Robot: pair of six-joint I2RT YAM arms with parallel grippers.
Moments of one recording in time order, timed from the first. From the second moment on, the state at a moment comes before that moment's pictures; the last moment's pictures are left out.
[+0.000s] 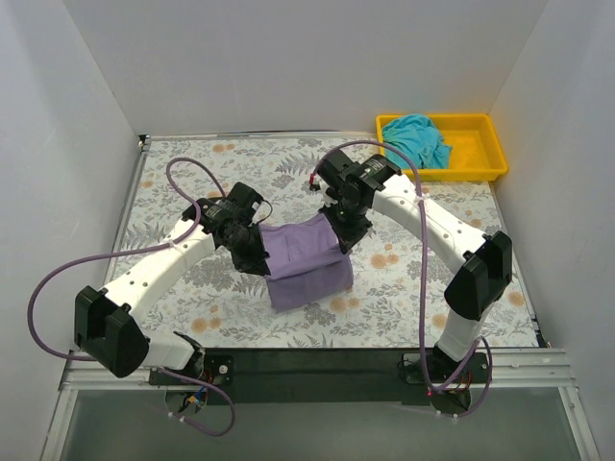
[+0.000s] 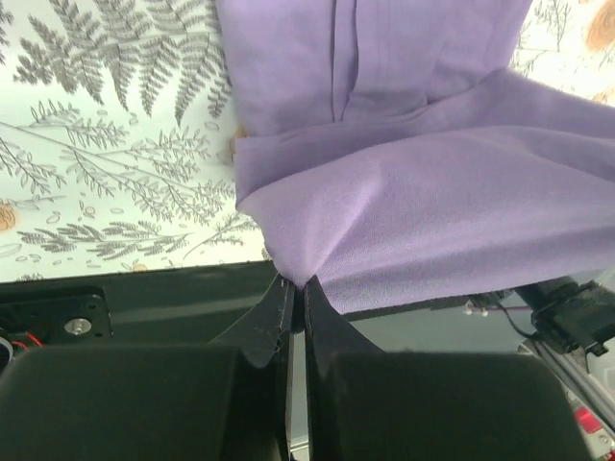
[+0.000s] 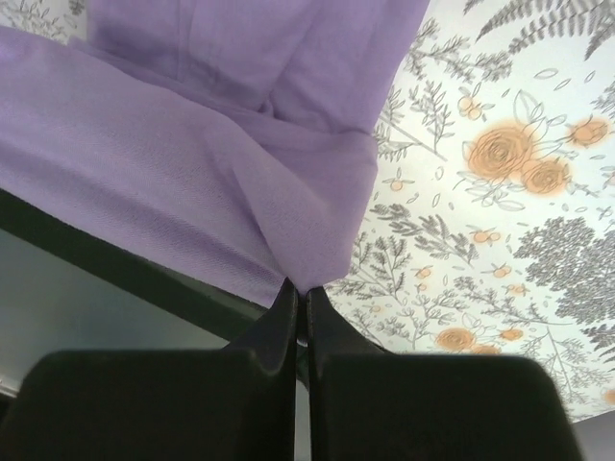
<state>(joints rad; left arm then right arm) -0.58 1.33 1.18 -1.10 0.15 -0.84 0.77 1.74 1.74 -1.33 -0.12 0.17</state>
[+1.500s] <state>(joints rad) -0.35 1.67 1.14 -0.55 -0.01 -0.71 0.67 2.12 1.85 -0.89 0.09 0.10</state>
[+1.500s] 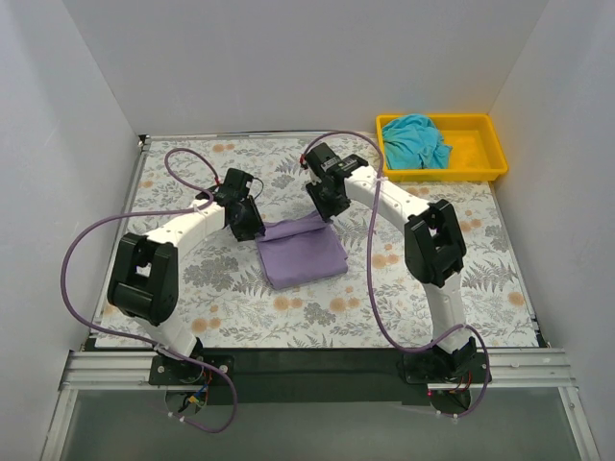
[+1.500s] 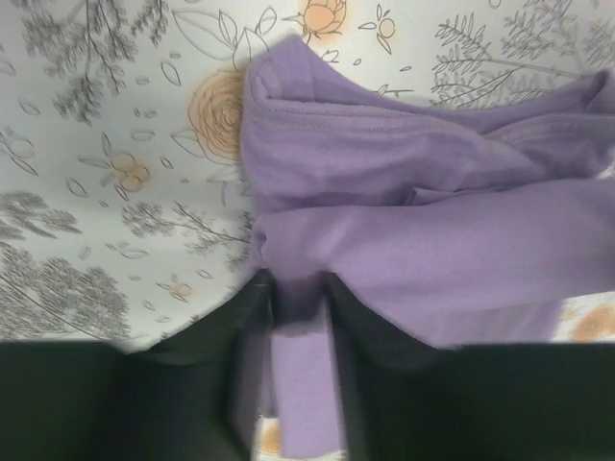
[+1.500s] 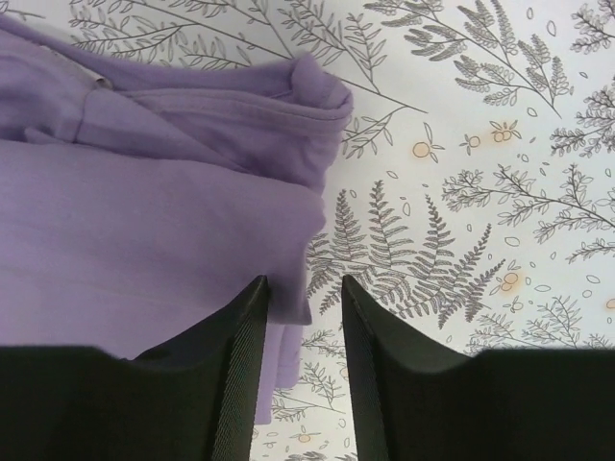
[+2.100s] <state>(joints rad) -0.39 1.37 1.02 -0.49 0.15 -0.65 0.66 1.73 1.47 -0.63 -0.15 0.11</state>
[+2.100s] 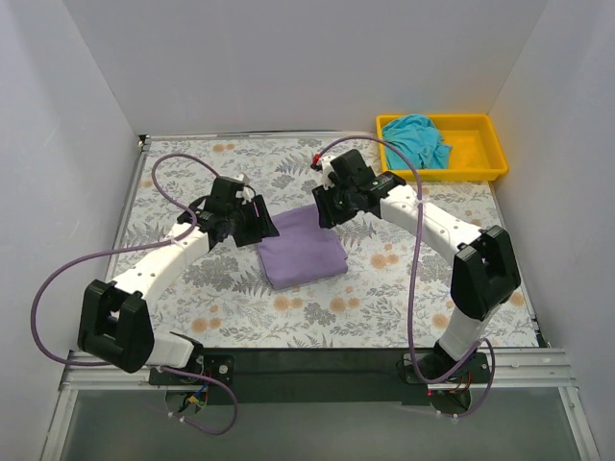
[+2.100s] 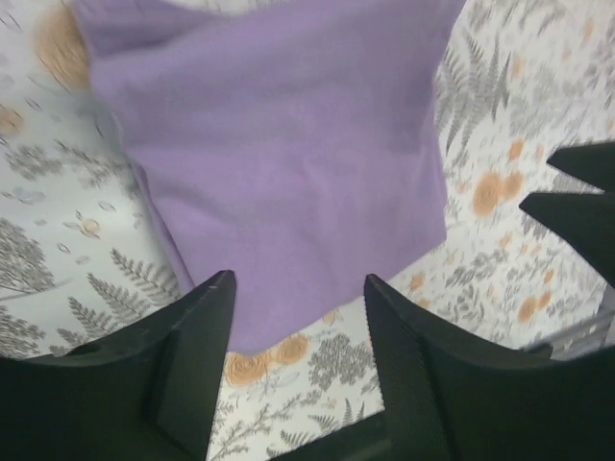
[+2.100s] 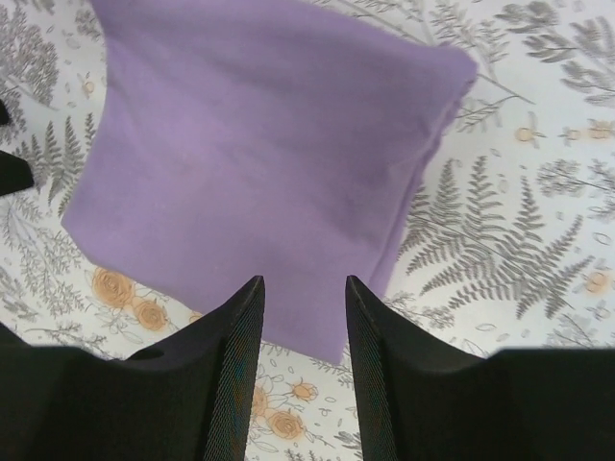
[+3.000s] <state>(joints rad) -0.29 1.84 1.28 -0.31 0.21 -0.58 0.50 2.08 1.56 -0.24 -0.55 0.28</state>
